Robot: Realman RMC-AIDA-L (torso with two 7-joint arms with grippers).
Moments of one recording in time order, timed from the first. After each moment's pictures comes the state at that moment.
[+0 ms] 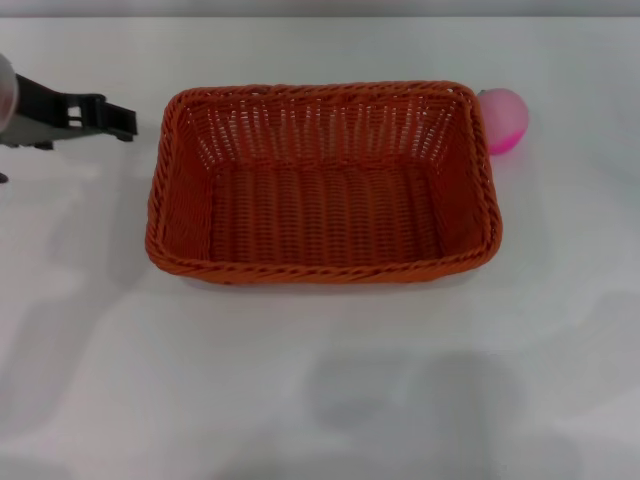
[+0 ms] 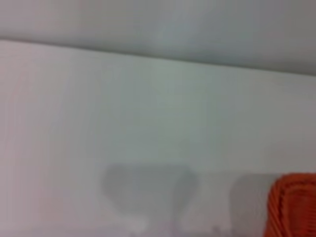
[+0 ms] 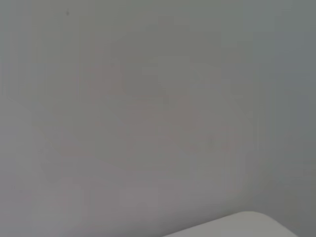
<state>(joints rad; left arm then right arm) -0.49 -2.08 -1.61 -1.70 -0.28 1.50 2.83 0.49 1.97 -0.27 -0.19 2.34 0.59 -2.73</state>
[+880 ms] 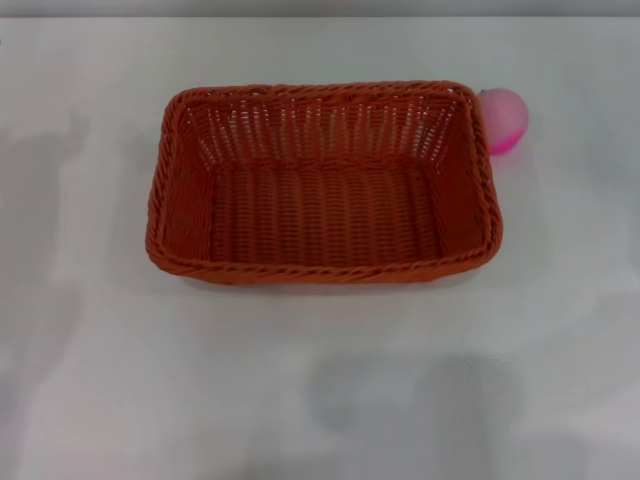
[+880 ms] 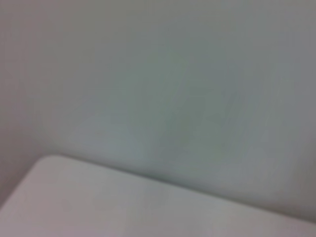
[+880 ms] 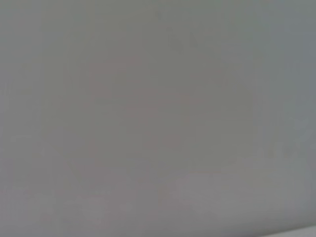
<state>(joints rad) -0.16 -2.08 -1.63 -1.78 -0.15 0.93 2.81 0.48 1.97 -0.52 -0.21 2.34 0.64 -2.60</state>
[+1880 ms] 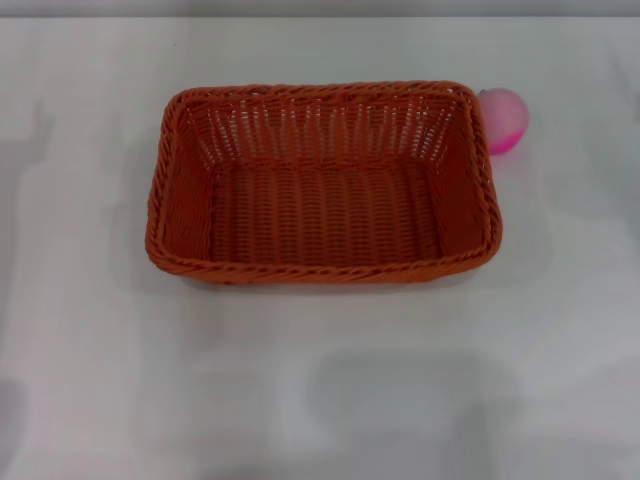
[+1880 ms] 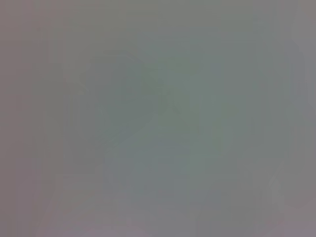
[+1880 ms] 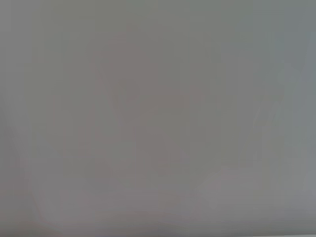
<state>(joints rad) 0.10 -2.08 -1.49 -1.49 -0.15 -0.03 2.82 0.33 1.94 -0.77 -0.31 2.08 0.90 -2.22</state>
